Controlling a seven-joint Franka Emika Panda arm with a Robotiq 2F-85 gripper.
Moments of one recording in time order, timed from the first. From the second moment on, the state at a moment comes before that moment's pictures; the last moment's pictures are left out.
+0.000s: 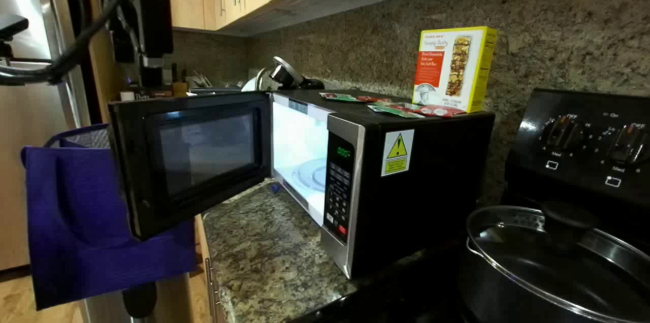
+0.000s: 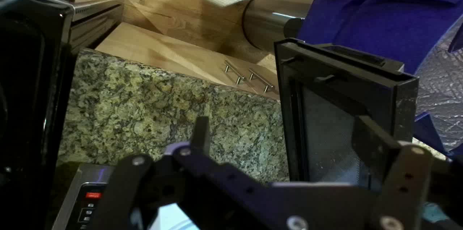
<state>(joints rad) 0.02 -0.46 -0.26 -2.24 0.15 1.75 -0.29</state>
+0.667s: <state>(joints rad) 0.02 -0.45 -0.21 -2.21 0.15 1.75 -0.31</state>
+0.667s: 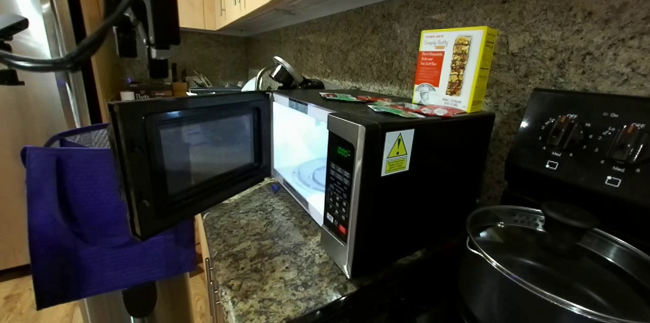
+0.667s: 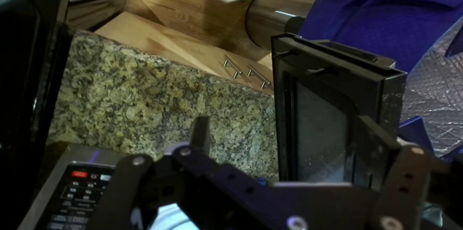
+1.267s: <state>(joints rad) 0.10 -0.04 -0.06 -1.73 0.05 1.75 -0.38</state>
